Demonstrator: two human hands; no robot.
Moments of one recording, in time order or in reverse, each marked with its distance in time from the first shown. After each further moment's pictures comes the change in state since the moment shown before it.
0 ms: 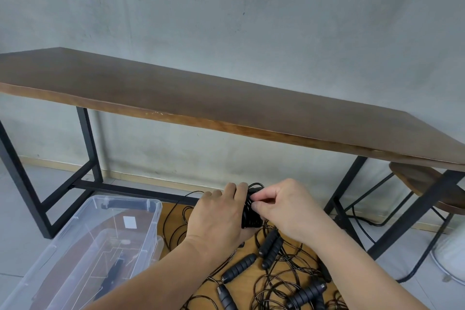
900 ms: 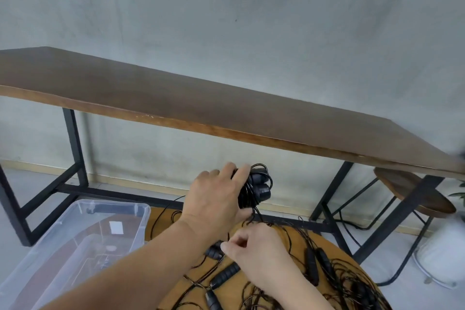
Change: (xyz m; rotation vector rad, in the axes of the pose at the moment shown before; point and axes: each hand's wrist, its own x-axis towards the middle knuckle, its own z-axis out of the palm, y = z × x) left_hand 0.029 -0.001 -0.018 0.074 0.137 0.037; right_hand -0.038 -0.009 0.047 0.021 -0.118 0.169
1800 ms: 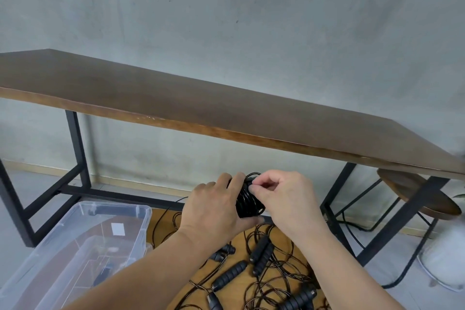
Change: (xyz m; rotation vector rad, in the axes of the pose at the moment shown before) left_hand -0.009 0.003 0.001 -0.119 0.012 -0.068; right_hand 0.032 -0.005 -0.060 0.118 0.451 -0.219
